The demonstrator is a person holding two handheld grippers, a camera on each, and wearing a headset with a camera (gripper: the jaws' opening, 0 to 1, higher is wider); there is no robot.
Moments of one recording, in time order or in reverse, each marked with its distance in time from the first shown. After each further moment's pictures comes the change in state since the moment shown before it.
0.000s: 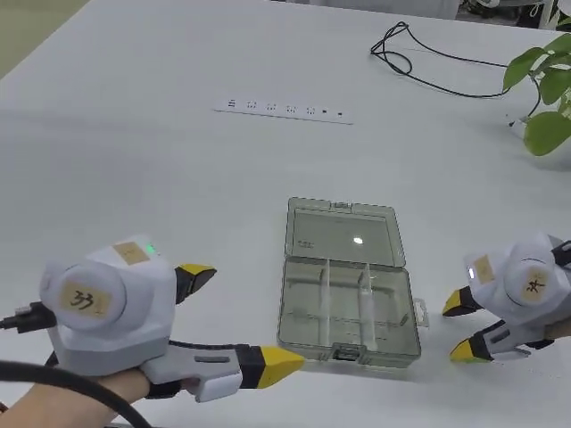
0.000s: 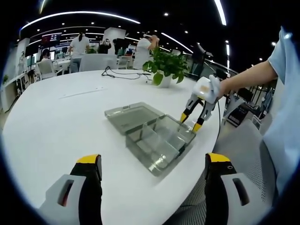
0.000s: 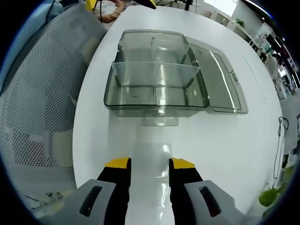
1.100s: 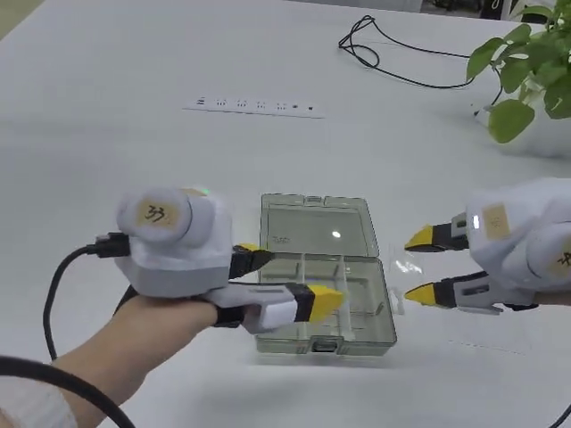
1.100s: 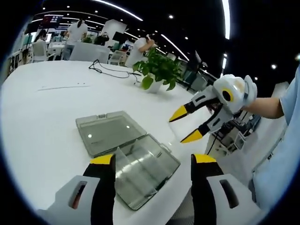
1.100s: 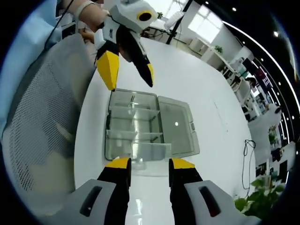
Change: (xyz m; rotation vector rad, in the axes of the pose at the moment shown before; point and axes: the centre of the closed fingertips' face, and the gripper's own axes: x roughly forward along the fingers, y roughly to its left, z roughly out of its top) left arm 0.064 -0.034 0.050 -0.189 -0.010 -0.159; right arm -0.085 -0.020 0.089 -0.063 -0.228 -0.303
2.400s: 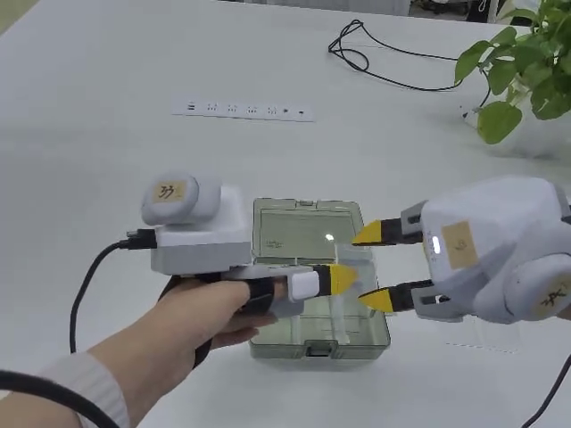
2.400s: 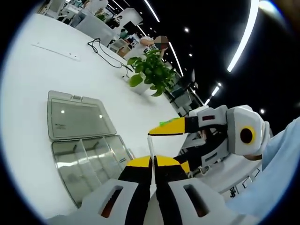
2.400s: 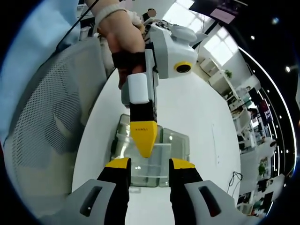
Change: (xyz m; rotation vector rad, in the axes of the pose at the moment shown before) left arm 0.020 -0.043 0.008 -0.329 -0.016 -0.212; right arm -0.002 0.013 0.060 -0.219 -0.064 -0.013
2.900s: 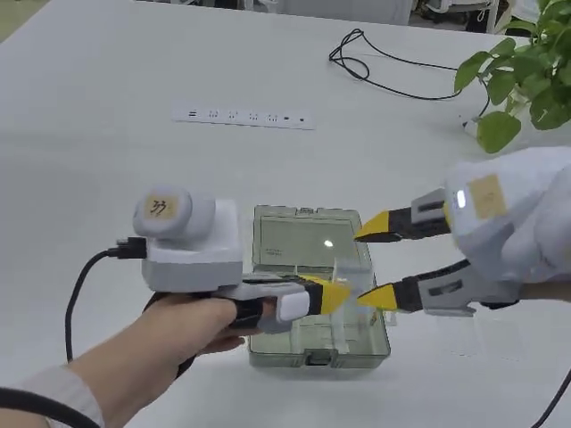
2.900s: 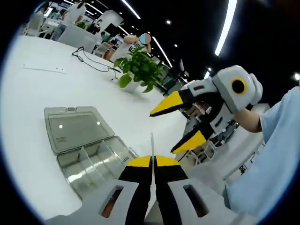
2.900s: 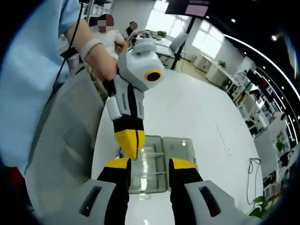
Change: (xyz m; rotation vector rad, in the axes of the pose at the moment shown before) left arm -0.013 -0.007 -0.009 0.272 0.069 -0.067; right arm -0.027 -0.020 0.019 0.301 -0.143 0.109
